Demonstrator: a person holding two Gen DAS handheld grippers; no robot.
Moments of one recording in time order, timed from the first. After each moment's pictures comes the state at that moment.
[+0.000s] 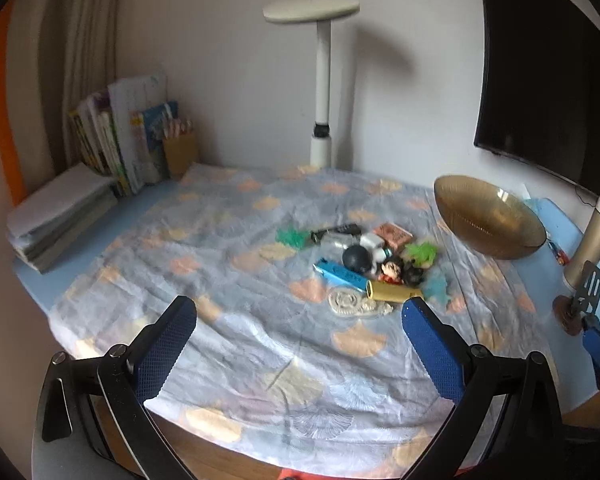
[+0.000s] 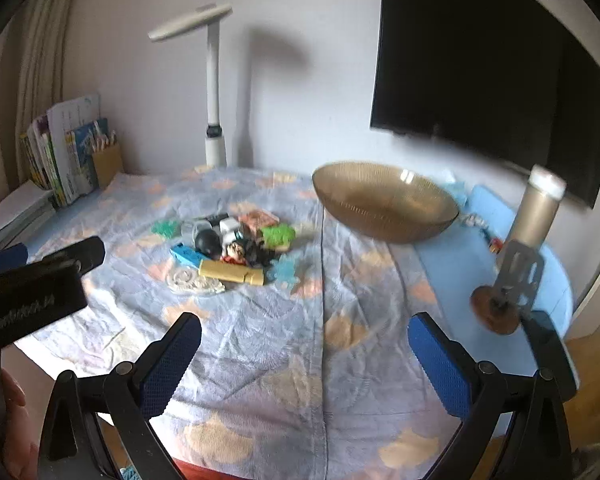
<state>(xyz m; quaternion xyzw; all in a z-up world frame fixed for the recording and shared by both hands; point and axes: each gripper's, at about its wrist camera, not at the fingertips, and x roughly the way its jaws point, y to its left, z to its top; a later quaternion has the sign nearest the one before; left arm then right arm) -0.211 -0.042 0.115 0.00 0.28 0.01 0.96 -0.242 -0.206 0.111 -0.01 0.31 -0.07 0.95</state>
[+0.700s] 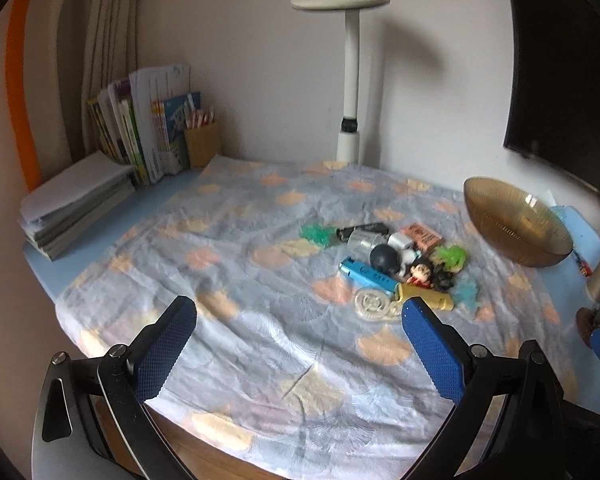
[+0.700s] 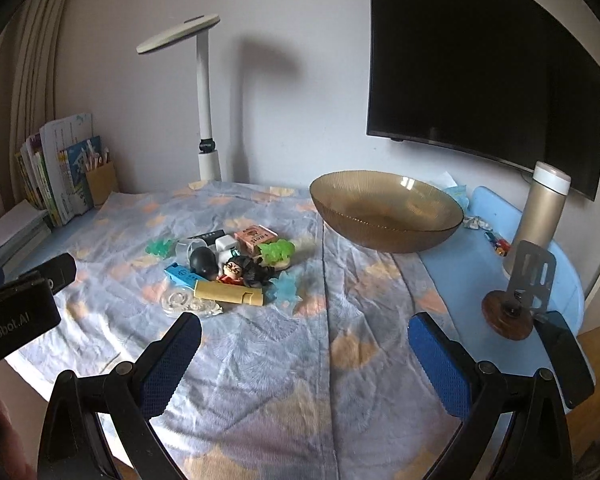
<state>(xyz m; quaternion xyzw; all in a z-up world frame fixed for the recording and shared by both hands) -0.184 -0.031 0.098 -0.02 0.30 0.05 0.95 -0.223 -0.216 0.093 0.00 0.28 -0.06 0.96</state>
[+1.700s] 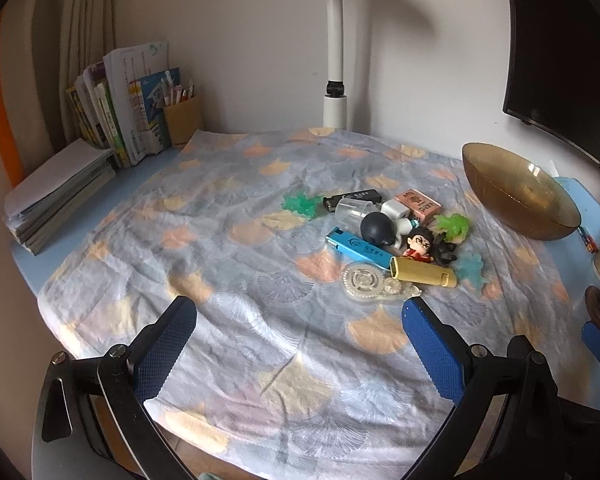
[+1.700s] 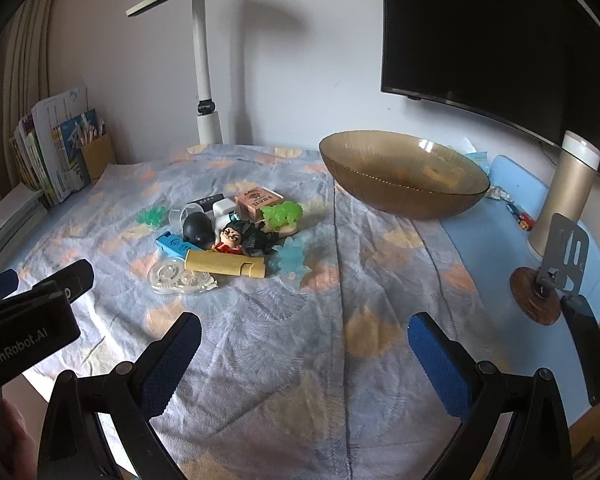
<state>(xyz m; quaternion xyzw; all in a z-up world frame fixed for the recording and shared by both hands) -0.161 -0.054 0.083 0.00 0.34 0.04 0.94 -0.195 -0.220 0.066 0.02 0.34 -0.05 0.94</state>
